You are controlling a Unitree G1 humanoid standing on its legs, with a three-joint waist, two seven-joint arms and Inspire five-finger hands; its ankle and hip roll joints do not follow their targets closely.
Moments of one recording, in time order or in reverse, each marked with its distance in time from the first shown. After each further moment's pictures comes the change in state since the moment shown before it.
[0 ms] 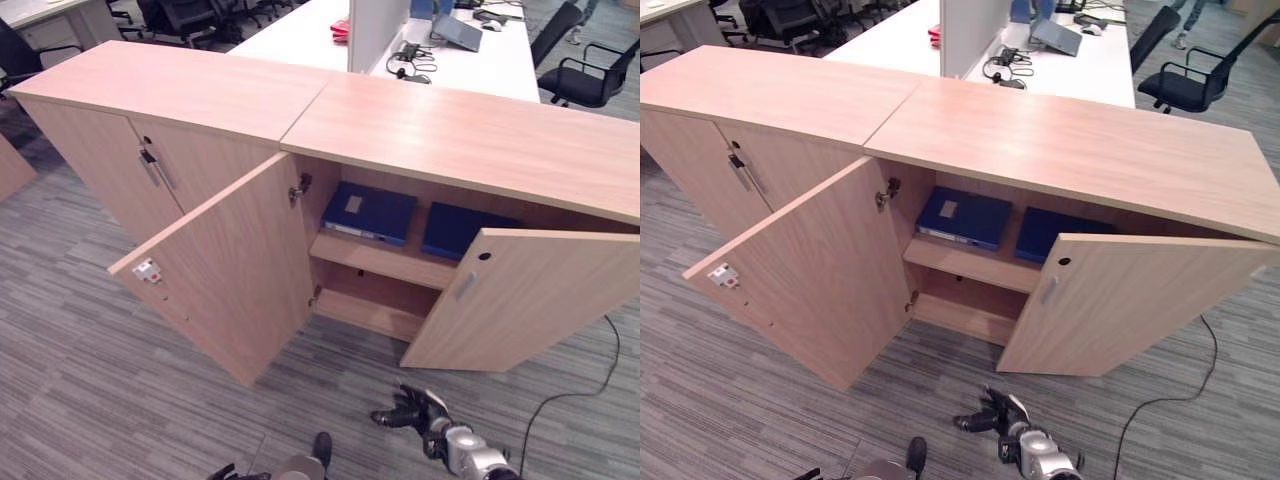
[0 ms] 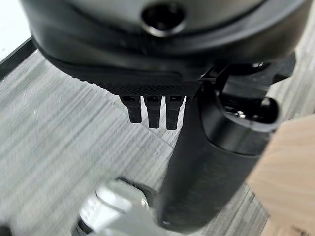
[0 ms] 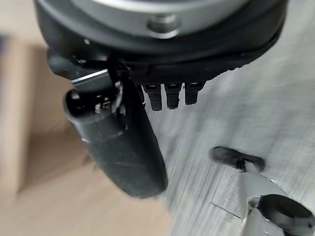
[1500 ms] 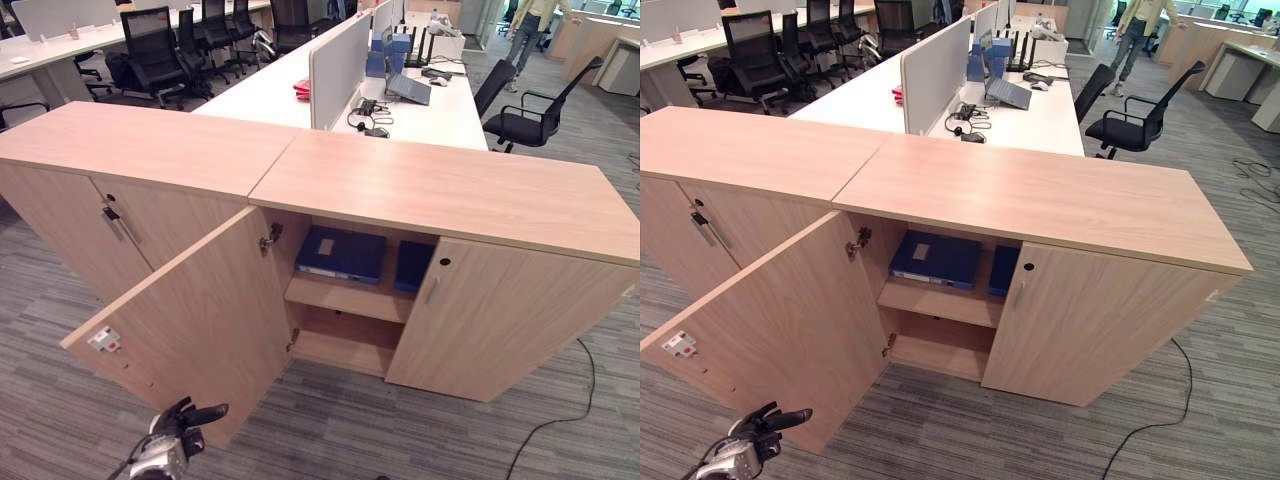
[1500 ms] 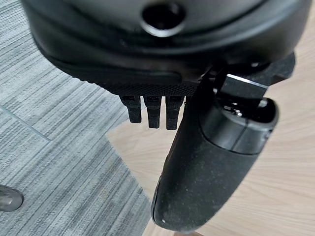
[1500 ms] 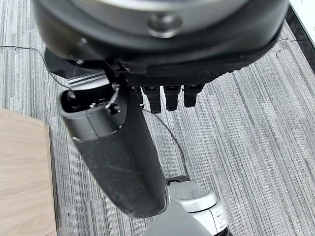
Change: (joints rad) left arm -0.241 0.269 0.032 -0.050 -0.075 0.043 -0.006; right arm 0.227 -0.132 -0.285 0.209 -0.076 0.041 -0.026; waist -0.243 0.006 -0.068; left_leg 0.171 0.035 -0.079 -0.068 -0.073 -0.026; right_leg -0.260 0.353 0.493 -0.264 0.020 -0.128
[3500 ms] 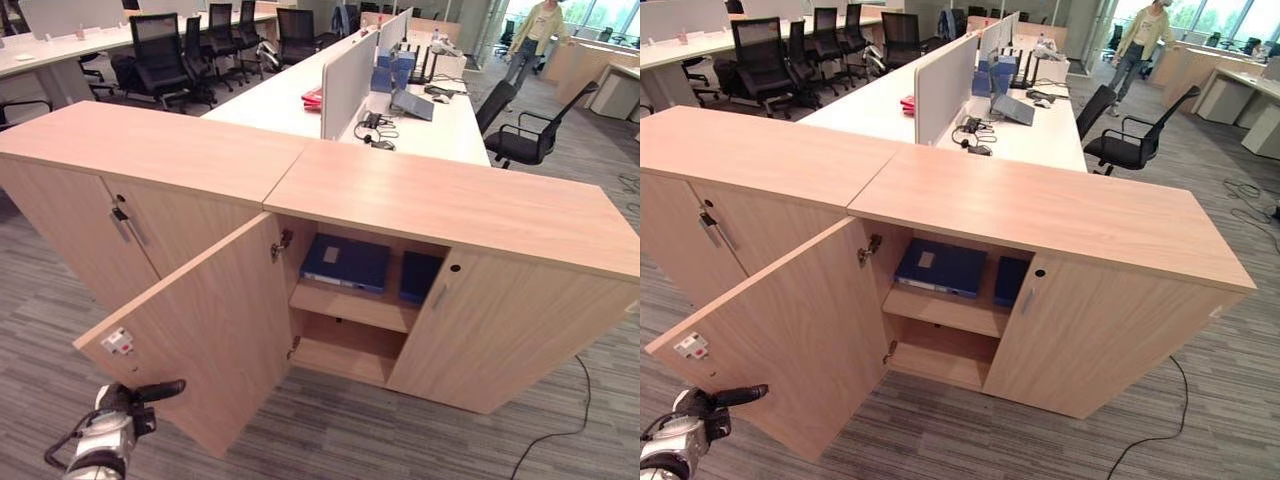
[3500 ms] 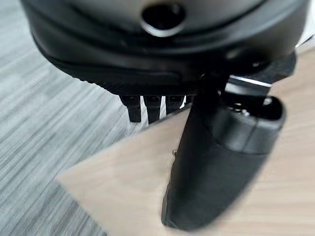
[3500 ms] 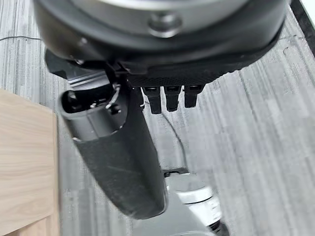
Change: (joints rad) left arm 0.029 0.180 -0.068 -0.187 0.071 0.035 0.001; right arm 0.017 -0.002 0.036 -0.002 -0.003 0.004 0.044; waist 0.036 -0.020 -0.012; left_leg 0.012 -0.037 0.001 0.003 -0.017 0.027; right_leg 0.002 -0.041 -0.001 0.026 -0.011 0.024
